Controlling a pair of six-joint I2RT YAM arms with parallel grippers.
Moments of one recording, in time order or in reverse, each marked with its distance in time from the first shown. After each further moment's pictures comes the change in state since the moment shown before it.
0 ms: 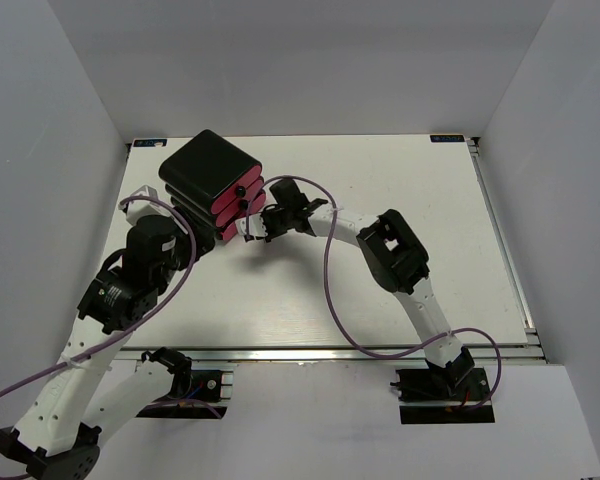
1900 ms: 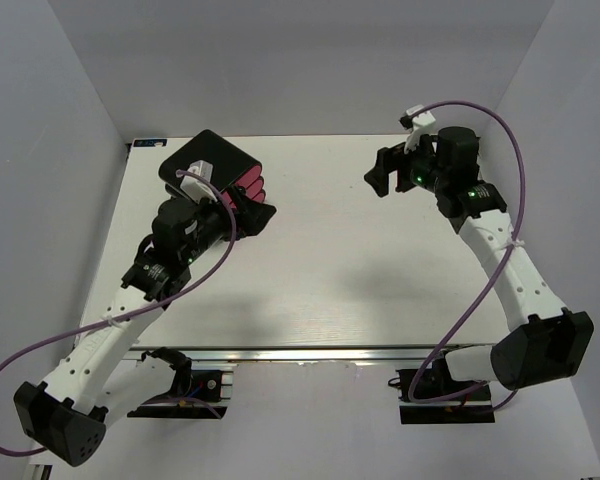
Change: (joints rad) left arm 0.001 0.150 -0.189 0.689 0.504 0.133; right arm -0.510 -1.024 -0.433 -0.209 0.084 1.164
